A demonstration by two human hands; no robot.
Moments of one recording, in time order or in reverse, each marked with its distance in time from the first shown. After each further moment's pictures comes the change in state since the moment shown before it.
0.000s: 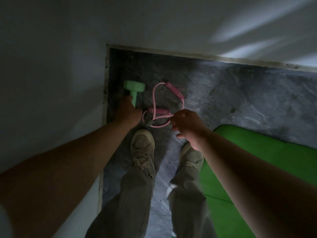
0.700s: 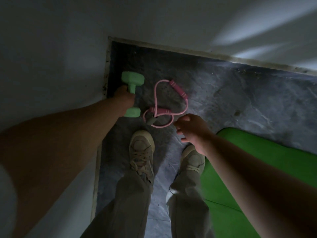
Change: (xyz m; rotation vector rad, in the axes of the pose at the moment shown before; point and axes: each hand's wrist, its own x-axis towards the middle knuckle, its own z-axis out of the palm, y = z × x) left_hand 0.067 -0.012 -0.003 -0.232 -0.076 -0.098; right_hand 0.018 0.015 0.010 0.009 -0.023 0.057
